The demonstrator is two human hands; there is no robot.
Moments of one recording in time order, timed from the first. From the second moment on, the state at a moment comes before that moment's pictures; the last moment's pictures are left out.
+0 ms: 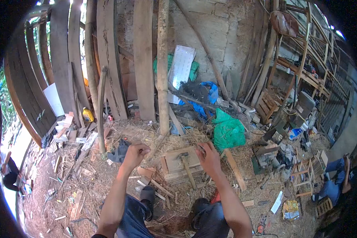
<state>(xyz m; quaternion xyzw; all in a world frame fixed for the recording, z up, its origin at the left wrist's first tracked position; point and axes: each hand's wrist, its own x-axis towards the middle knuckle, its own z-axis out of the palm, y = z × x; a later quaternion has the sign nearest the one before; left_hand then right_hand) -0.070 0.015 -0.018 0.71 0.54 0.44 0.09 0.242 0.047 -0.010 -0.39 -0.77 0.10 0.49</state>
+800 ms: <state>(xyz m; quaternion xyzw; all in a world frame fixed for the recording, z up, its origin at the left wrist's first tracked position) 0.010 0.024 -0.002 0.52 0.41 0.63 0.41 0.202 0.036 -0.022 -0.35 -0.64 0.52 0.44</state>
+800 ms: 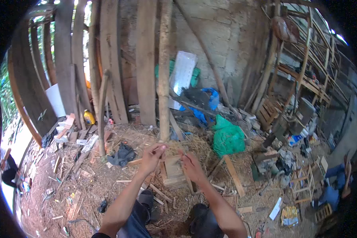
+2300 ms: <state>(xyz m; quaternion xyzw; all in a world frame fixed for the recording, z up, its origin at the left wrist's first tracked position) 0.019 -0.007 -0.006 0.61 0.44 0.51 0.42 0.280 0.060 0.003 -0.34 -0.45 0.56 0.61</state>
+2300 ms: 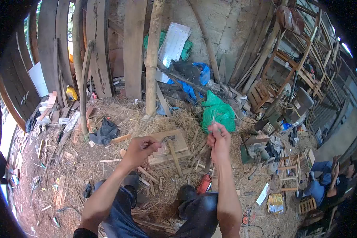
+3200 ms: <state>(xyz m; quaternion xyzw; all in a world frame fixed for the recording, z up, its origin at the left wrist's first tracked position) 0.019 0.000 -0.002 0.66 0.48 0.46 0.34 0.235 0.047 0.003 -0.34 -0.45 0.61 0.55</state>
